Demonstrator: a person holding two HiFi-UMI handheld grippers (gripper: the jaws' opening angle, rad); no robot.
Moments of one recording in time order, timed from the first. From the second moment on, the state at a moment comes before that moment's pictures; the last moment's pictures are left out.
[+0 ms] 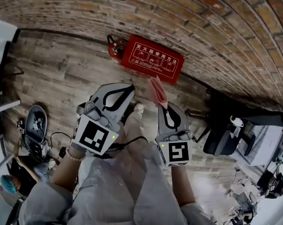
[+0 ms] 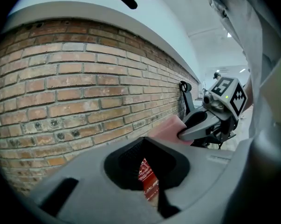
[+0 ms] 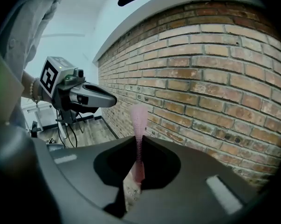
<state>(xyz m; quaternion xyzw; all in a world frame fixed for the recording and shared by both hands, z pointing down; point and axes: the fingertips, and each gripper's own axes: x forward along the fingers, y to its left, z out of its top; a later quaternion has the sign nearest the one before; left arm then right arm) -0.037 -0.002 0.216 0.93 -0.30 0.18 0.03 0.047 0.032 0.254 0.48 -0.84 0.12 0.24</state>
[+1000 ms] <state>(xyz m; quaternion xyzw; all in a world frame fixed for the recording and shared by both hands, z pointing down) -0.088 -0.072 0.345 0.89 -0.42 0.18 0.08 0.010 -0.109 0.393 0.41 -0.87 0.12 0.24</state>
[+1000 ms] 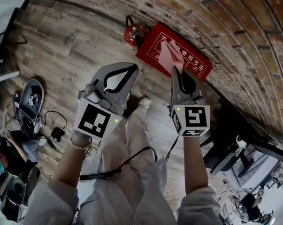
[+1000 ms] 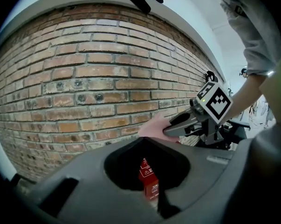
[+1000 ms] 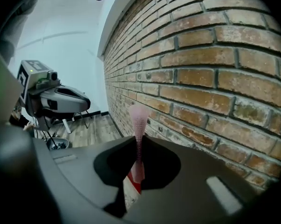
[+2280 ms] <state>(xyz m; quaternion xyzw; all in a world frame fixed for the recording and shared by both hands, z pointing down) -0.121 -0.099 0.420 0.86 -0.47 0.19 0.12 -0.069 -0.211 0.562 0.34 -0.86 0.14 0.34</state>
